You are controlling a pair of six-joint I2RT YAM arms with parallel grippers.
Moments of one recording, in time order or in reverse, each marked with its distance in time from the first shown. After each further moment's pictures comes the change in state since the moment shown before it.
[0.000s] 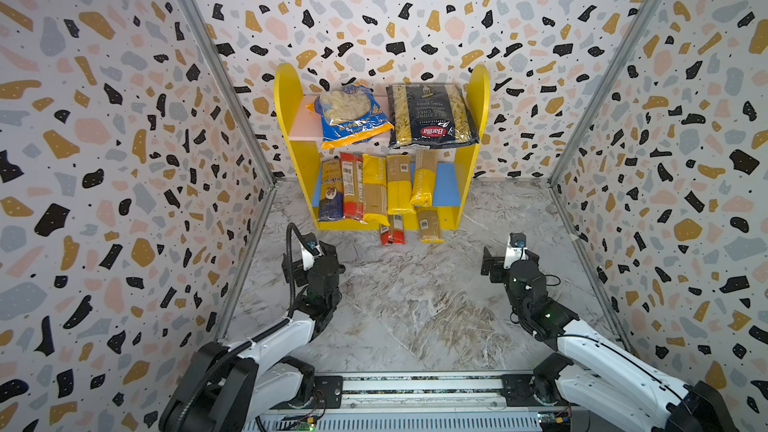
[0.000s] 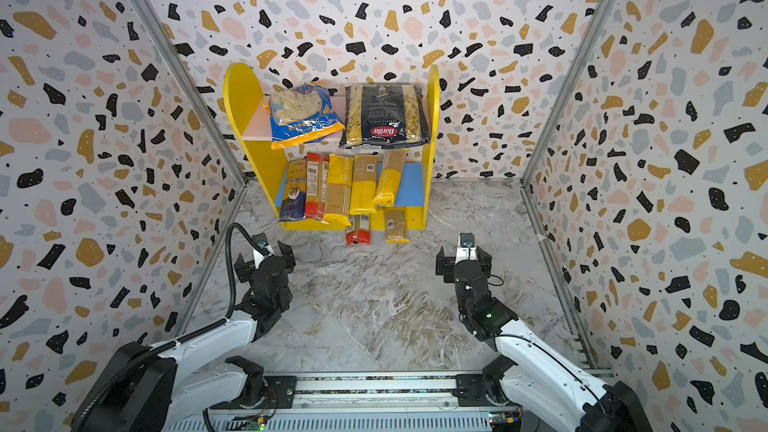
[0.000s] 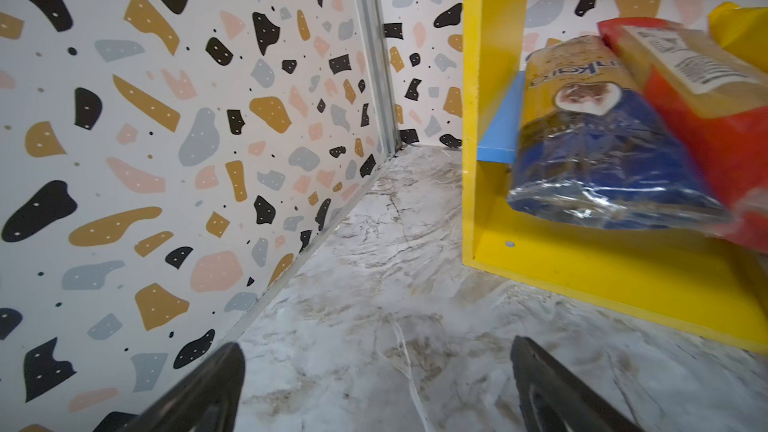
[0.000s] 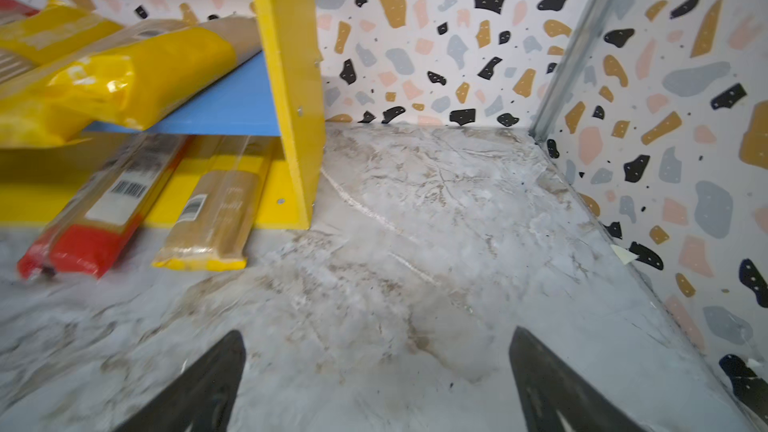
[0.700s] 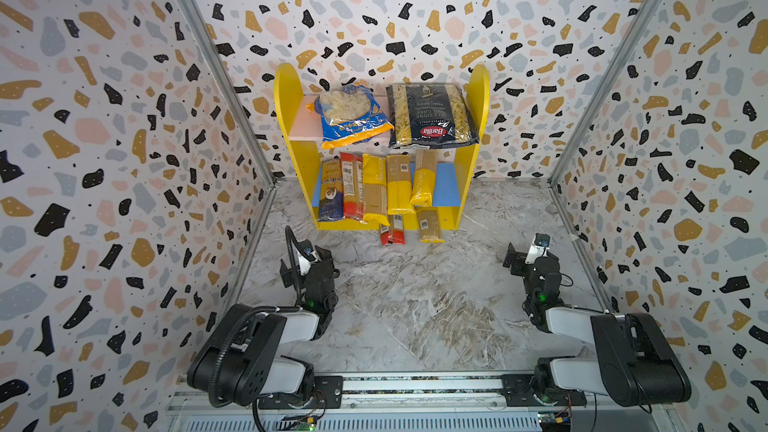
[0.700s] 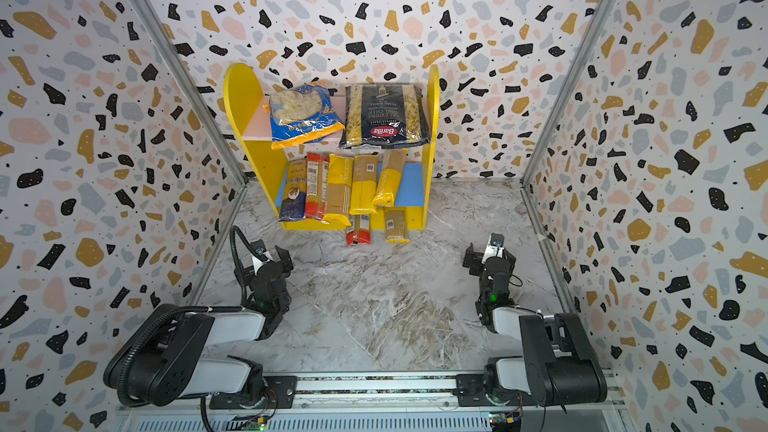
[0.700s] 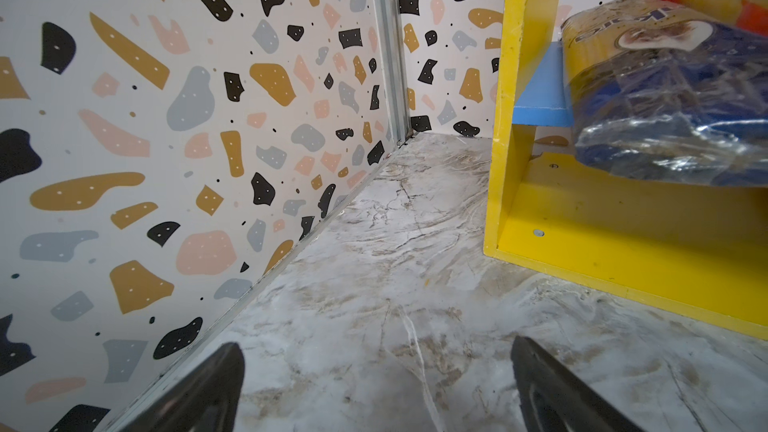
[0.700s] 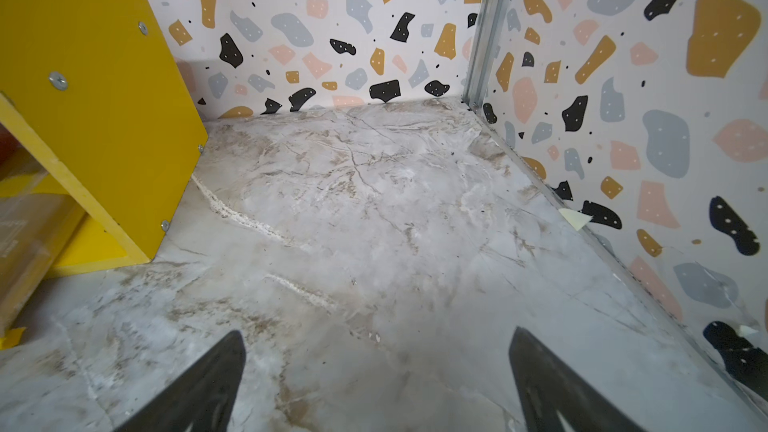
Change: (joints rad) left arm 0.069 0.204 -0.104 0.355 0.058 0.021; right arm -0.409 0.433 -0.146 0.627 -0.298 -0.082
